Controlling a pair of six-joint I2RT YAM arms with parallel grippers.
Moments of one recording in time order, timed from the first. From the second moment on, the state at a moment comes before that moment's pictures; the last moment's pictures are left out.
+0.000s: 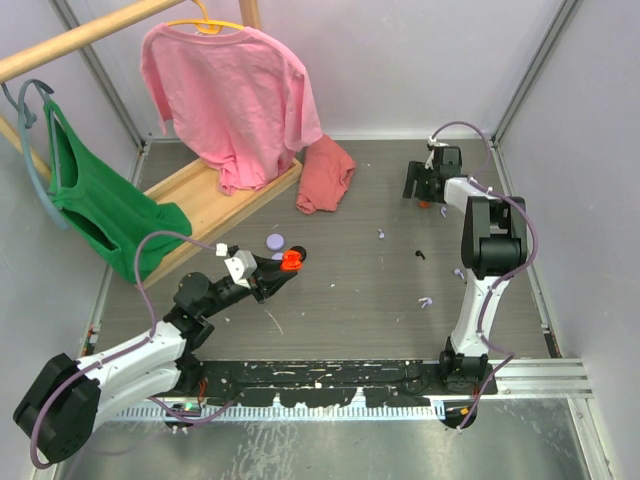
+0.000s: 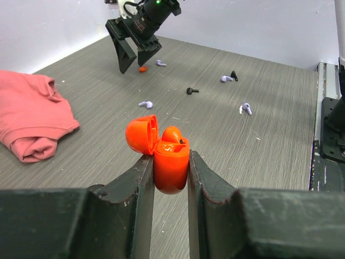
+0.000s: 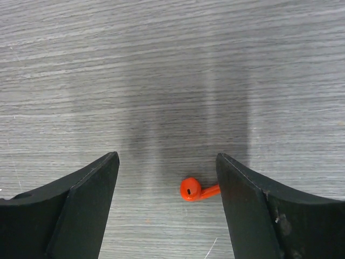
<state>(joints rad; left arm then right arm) -0.64 0.87 0.17 0.85 0.43 -0.06 -0.02 2.08 1.41 -0.13 -0.09 0.13</state>
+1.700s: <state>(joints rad) -0.65 0.86 0.17 0.84 0.43 -0.04 0.00 2.17 1.64 -0.54 0.01 0.02</state>
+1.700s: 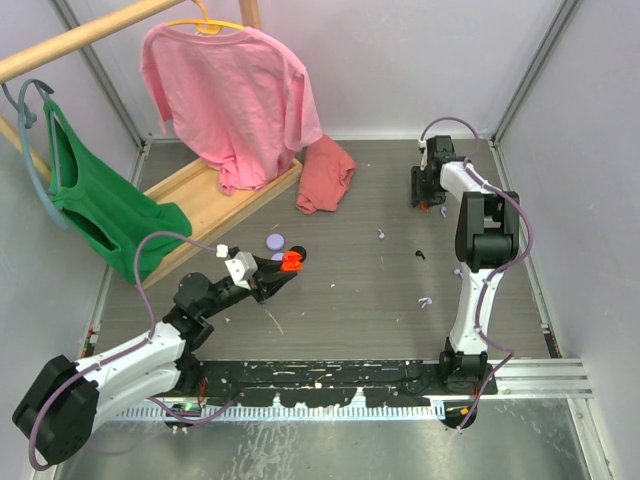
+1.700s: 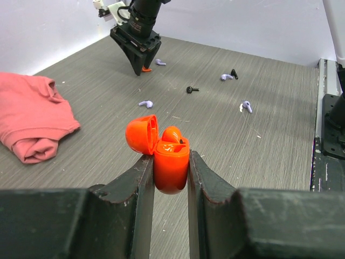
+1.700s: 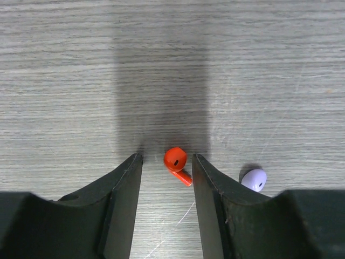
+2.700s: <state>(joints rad) -0.65 0.86 0.17 0.84 0.45 -0.04 0.01 2.18 1.66 -0.56 0.00 0.08</state>
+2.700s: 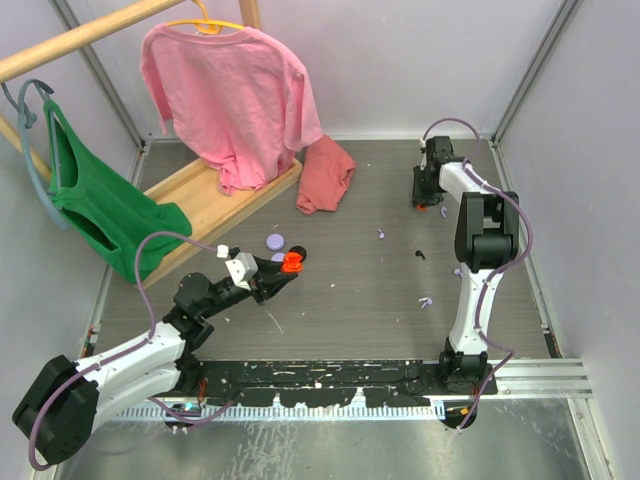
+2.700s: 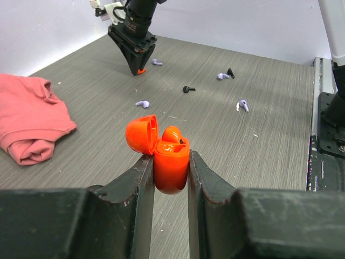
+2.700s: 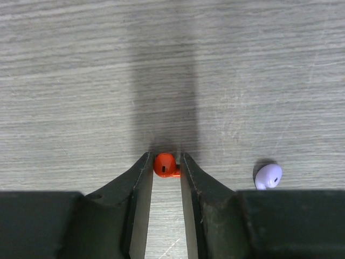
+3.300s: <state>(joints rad) -0.65 0.86 0.17 0.83 0.45 -0.04 0.00 2.09 1.53 -0.53 -0.01 0.11</state>
